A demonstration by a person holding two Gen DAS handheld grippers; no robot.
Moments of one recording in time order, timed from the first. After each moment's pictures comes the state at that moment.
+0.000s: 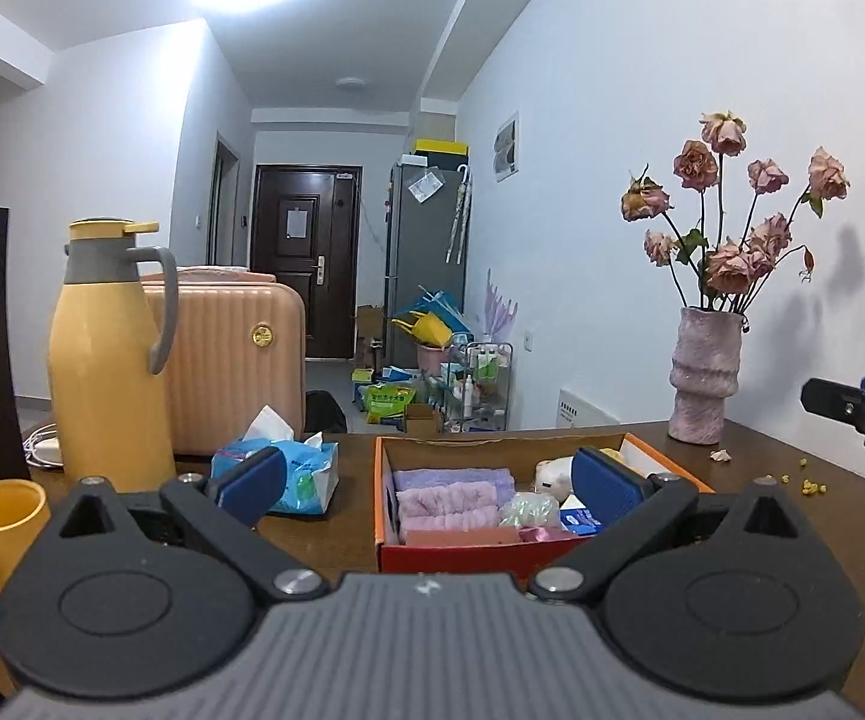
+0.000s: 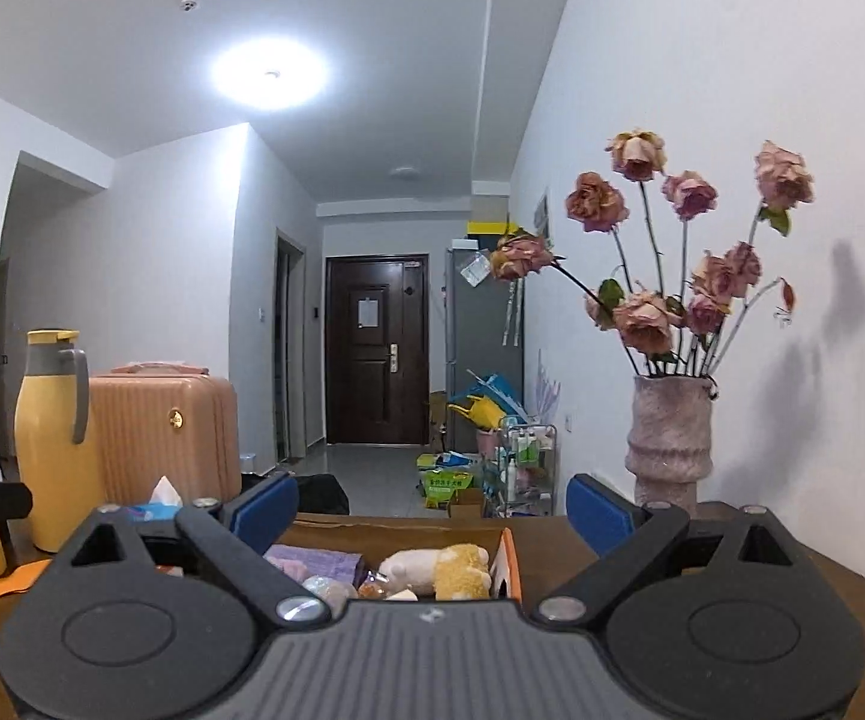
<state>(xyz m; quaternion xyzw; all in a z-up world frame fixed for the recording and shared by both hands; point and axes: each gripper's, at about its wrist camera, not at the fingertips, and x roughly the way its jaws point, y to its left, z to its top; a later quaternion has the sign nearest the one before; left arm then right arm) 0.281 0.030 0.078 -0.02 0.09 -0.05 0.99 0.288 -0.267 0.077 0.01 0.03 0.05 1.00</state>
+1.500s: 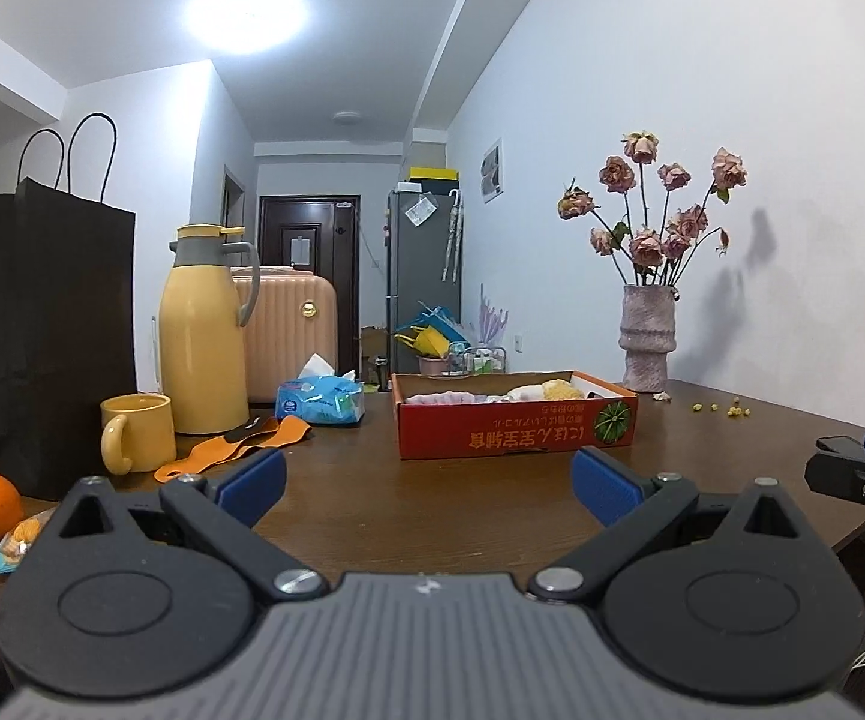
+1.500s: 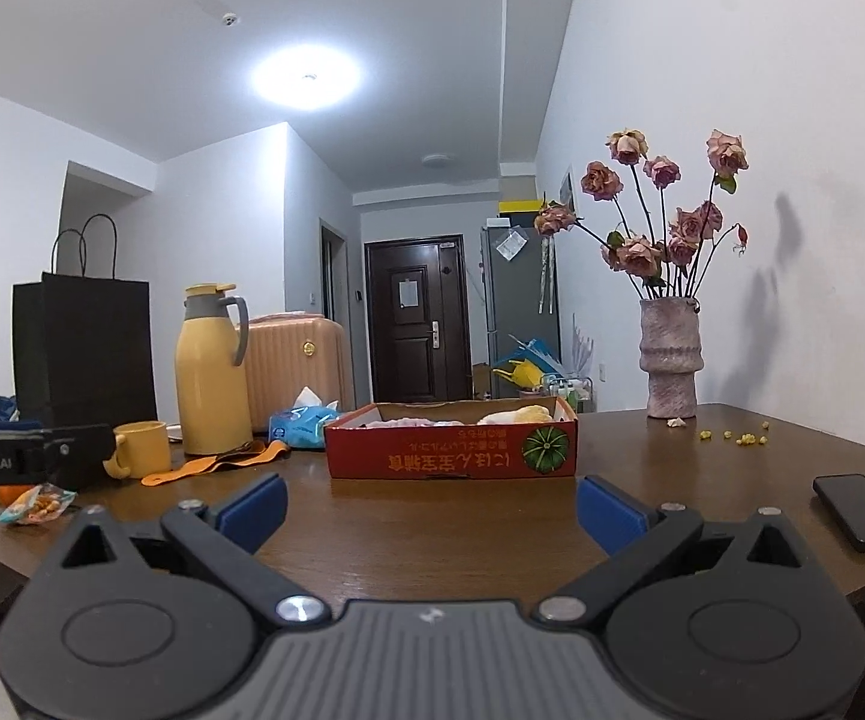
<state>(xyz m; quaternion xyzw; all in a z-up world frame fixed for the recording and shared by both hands) 0.034 0.045 0.015 0.00 0.06 -0.05 1.00 0.006 -0.222 -0.014 0.03 0.05 0.10 0.99</state>
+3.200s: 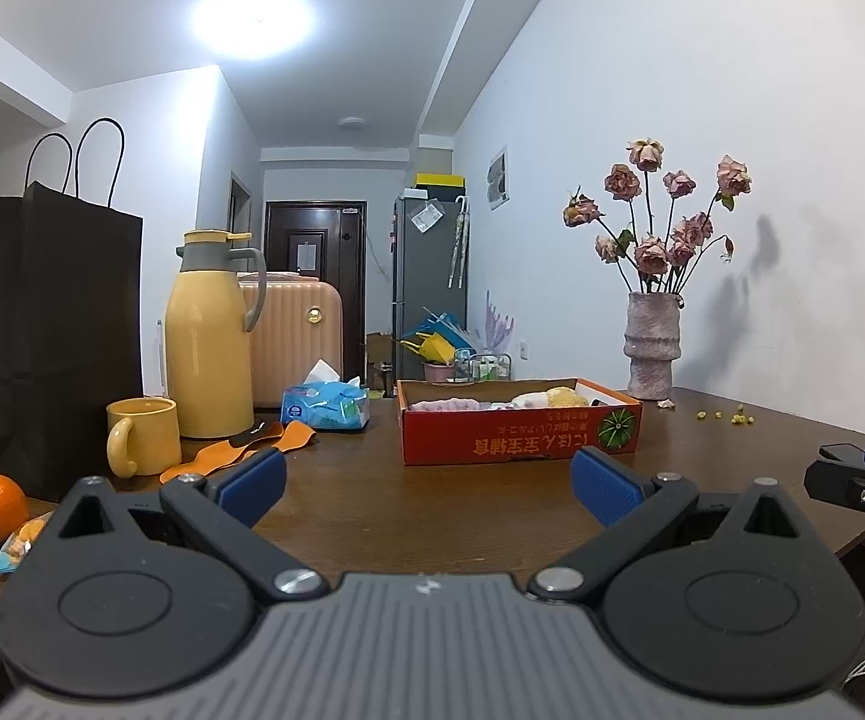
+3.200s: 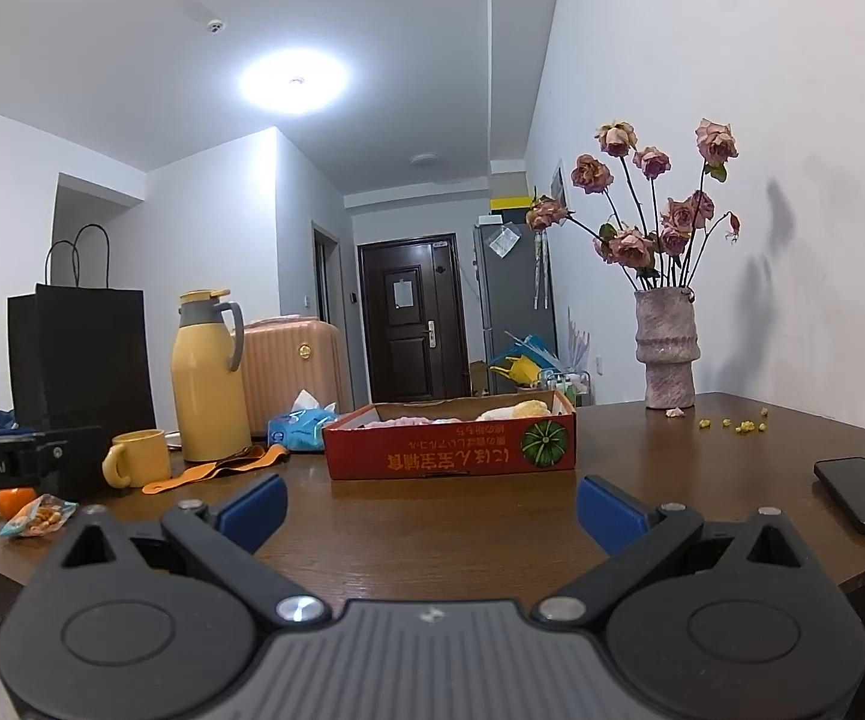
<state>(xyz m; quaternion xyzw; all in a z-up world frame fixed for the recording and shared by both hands) 0.032 0.049 0.016 0.00 0.05 -0.04 1.00 0.008 -0.226 -0.018 0.05 0.05 0.09 0.99</state>
